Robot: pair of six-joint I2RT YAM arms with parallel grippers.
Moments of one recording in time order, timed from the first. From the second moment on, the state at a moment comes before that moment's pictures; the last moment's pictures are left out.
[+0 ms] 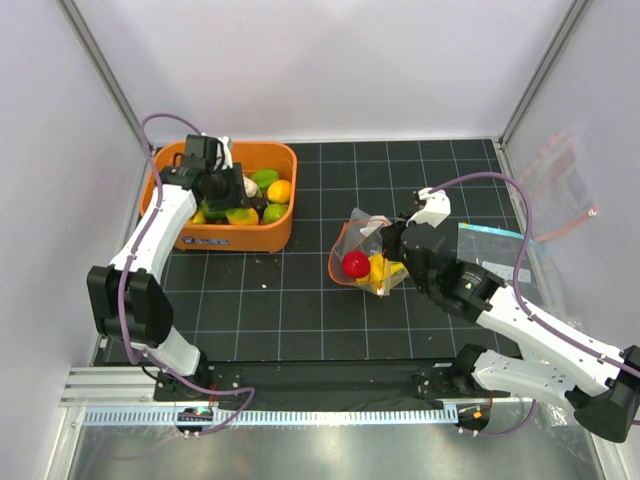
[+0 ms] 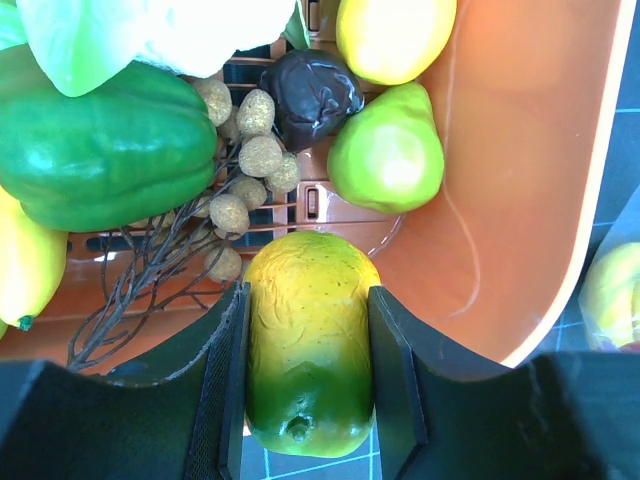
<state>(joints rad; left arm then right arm) -0.16 1.60 1.46 -0.77 0.12 -0.24 0.85 0.94 0.87 -0.32 0.61 0.62</state>
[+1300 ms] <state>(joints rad) -0.39 1.30 1.41 -0.64 0.56 -0.58 0.85 1.03 0.87 -0.29 0.50 0.63</state>
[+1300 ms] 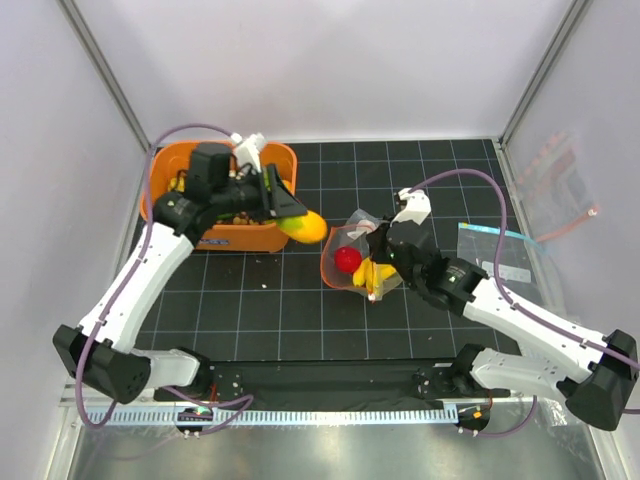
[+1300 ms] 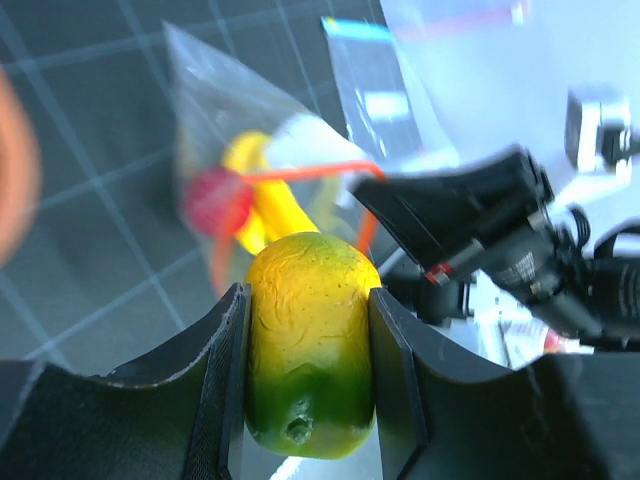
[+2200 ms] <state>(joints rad) -0.86 1.54 1.27 -0.20 0.05 -0.61 0.85 0.85 0.86 -0.35 0.55 0.73</state>
